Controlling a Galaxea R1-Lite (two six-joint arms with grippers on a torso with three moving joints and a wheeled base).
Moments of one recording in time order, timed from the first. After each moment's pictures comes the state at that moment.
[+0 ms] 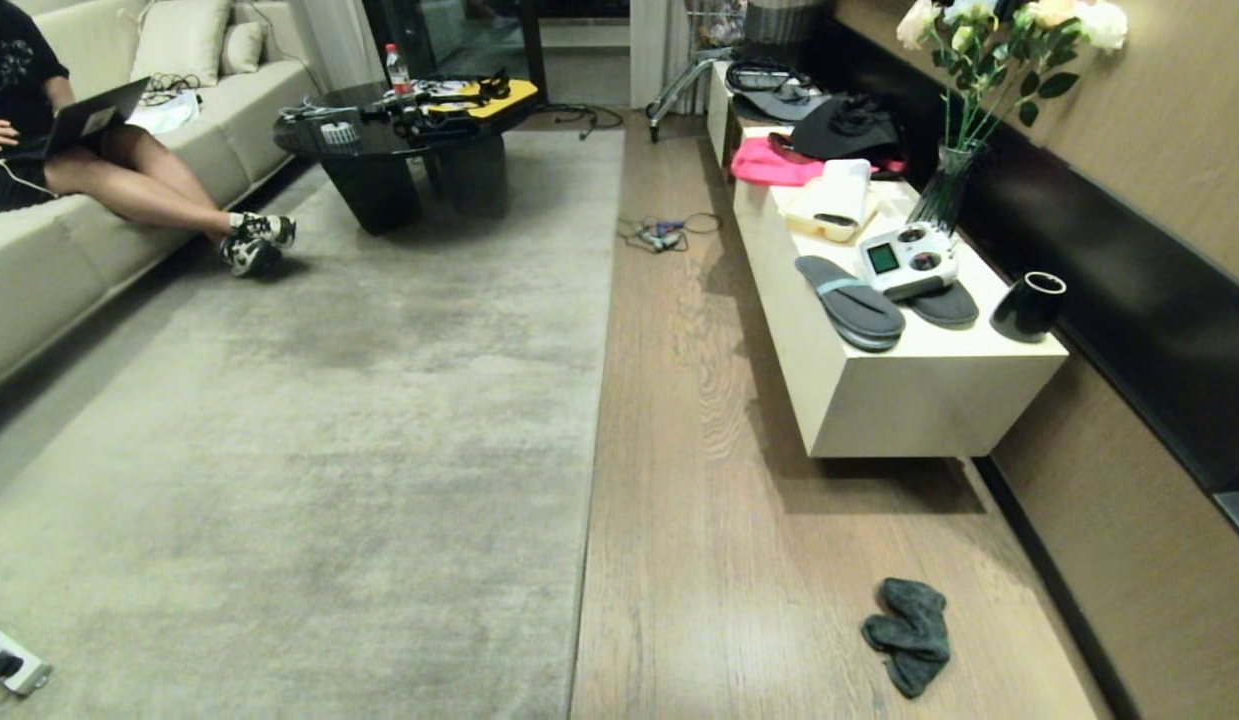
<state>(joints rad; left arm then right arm) -0.01 0.00 0.00 0.00 0.01 -0.03 0.00 0.00 0.00 -0.01 0.01 0.00</state>
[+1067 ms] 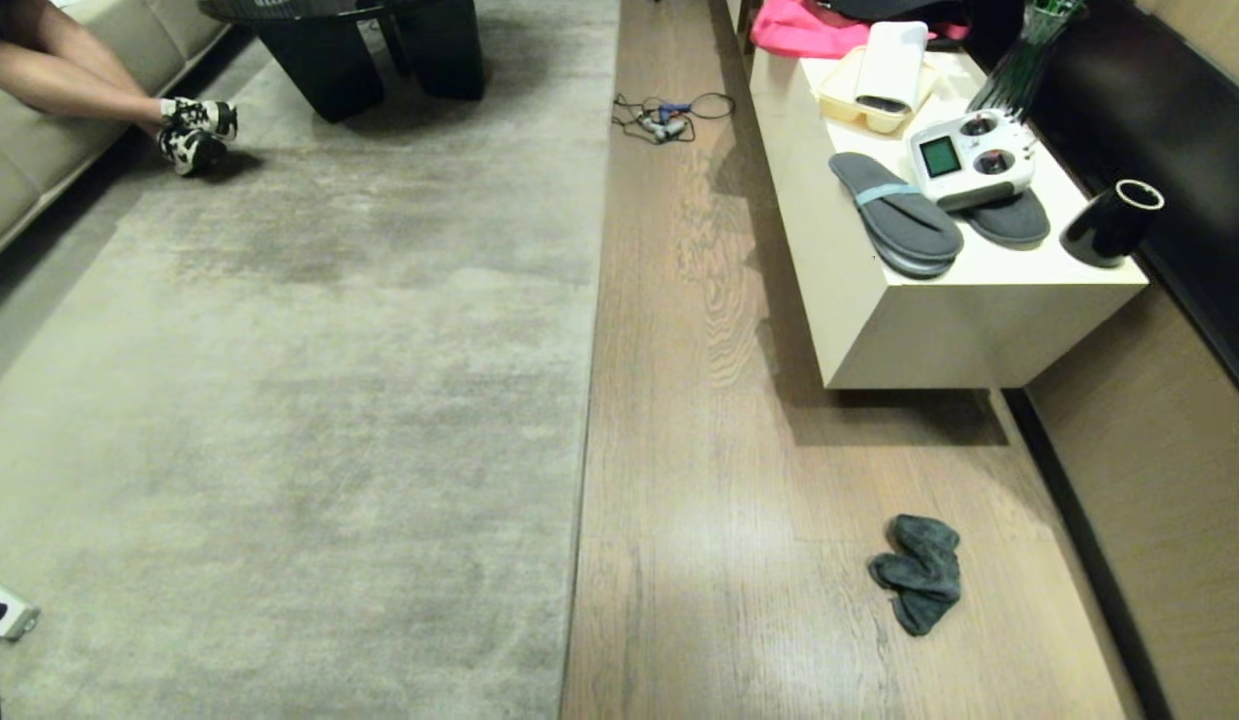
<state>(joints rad) -0.01 0.00 0.00 0.00 0.01 -0.04 0.00 0.00 0.00 -0.01 0.01 0.00</state>
